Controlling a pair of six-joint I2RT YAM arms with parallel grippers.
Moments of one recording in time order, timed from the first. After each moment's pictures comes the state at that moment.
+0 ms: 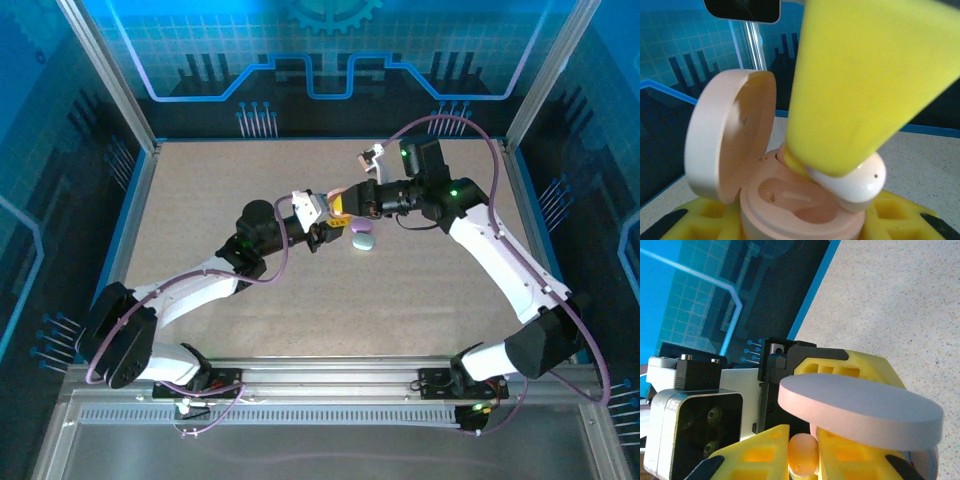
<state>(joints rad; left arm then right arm) -0.61 1.38 0.79 0.60 0.44 0.13 0.46 1.42 1.44 -0.65 -0.80 0.54</state>
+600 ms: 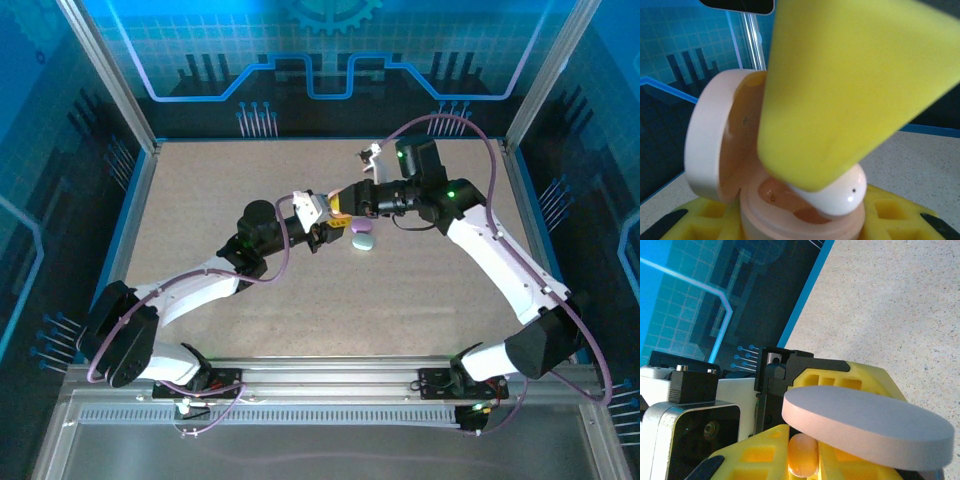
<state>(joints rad) -0.61 1.39 0.79 0.60 0.44 0.12 0.49 1.42 1.44 -0.64 -0.73 0.54</state>
